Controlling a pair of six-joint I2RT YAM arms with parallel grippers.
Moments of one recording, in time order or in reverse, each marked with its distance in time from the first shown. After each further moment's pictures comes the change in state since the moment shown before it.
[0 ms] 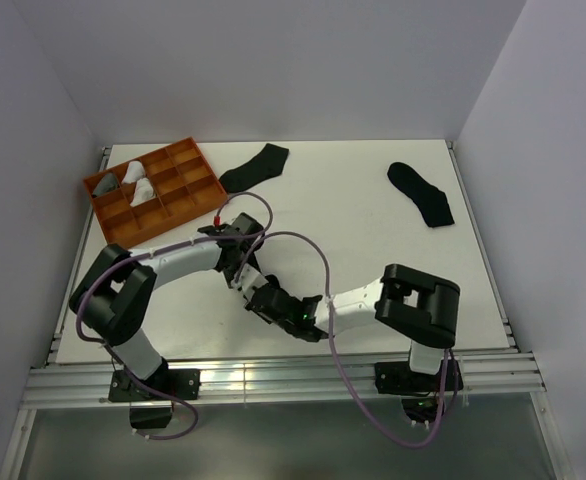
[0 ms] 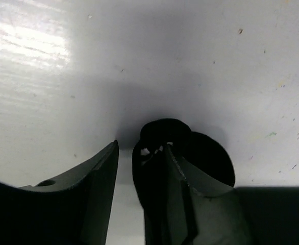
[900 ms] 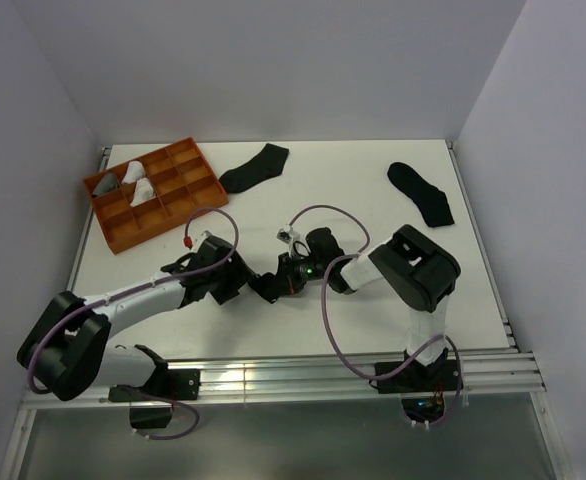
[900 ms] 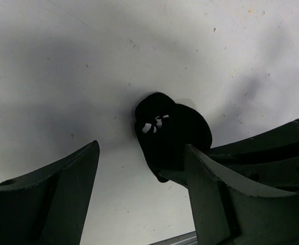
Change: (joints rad) left arm 0.043 -0.381 -0.413 0.369 0.053 -0.218; right arm -0.560 0.111 -0.091 0.296 -1.184 0.447
